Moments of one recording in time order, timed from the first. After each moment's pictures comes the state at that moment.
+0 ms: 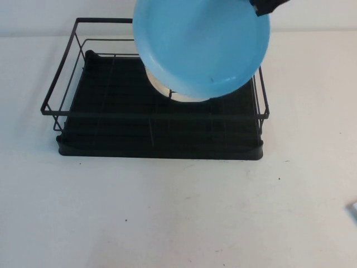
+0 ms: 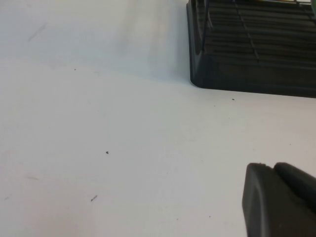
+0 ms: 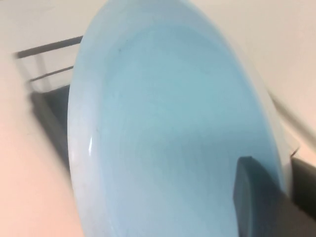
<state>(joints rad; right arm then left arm) 0.35 1.68 -1.88 0.54 0.92 -0.83 -0.09 -0.01 0.02 0.08 0.35 -0.06</state>
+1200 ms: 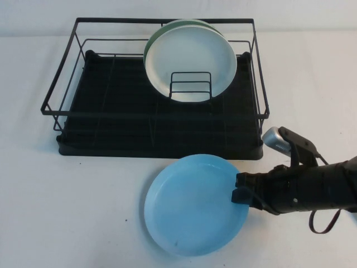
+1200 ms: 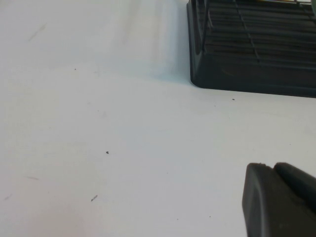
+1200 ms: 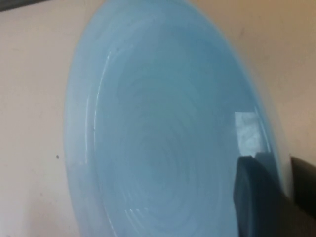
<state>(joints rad) 0.47 1.62 -0.72 1.41 0.42 -0.74 -0.09 -0.01 0.02 0.08 0.35 -0.06</state>
